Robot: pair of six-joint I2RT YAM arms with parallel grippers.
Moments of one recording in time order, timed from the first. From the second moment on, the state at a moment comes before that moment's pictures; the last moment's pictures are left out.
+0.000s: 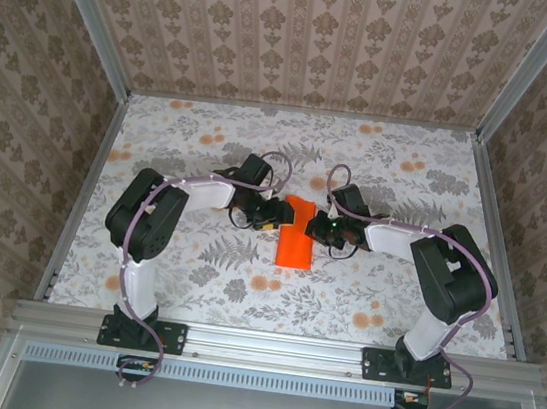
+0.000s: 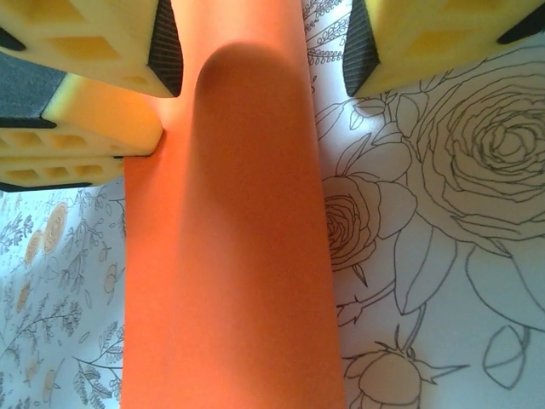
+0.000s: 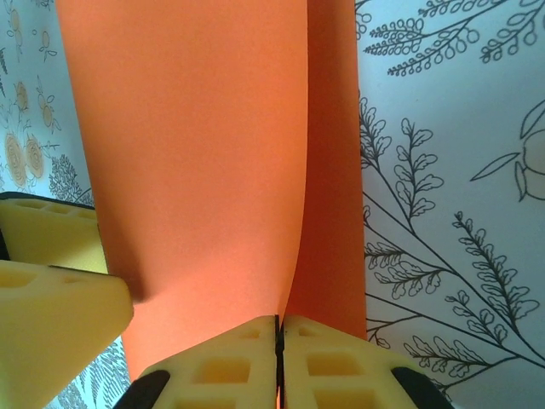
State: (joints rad) left arm -0.60 1.93 1.16 -0.32 0.58 -0.63; right arm 0.46 1.73 0.84 -0.07 -0.35 0.78
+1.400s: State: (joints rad) left arm -0.63 2.01 1.30 -0.52 0.51 -0.55; right arm 0.44 1.34 0.68 -0.22 0.12 0.78
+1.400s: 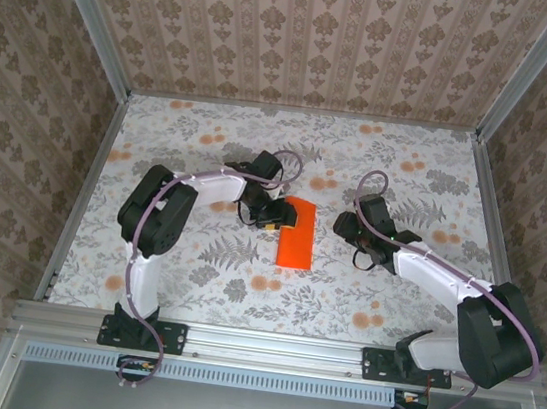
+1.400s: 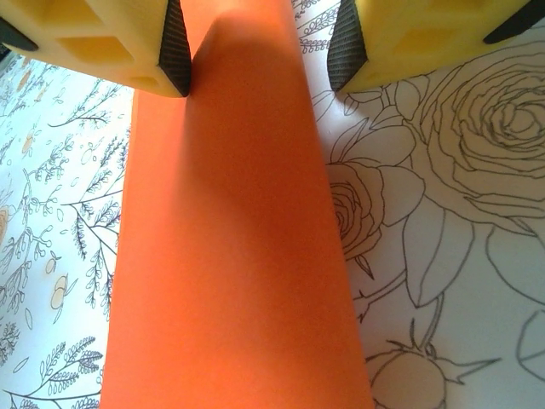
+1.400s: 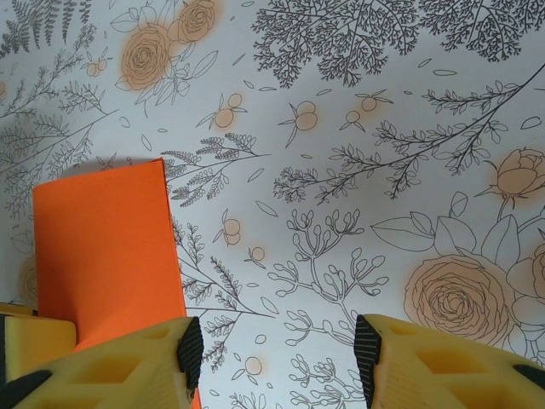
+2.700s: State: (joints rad) left arm -0.64 2.05 1.38 -0.61 0.50 -0.55; right arm 0.44 1.31 0.68 -0.25 0.10 0.78
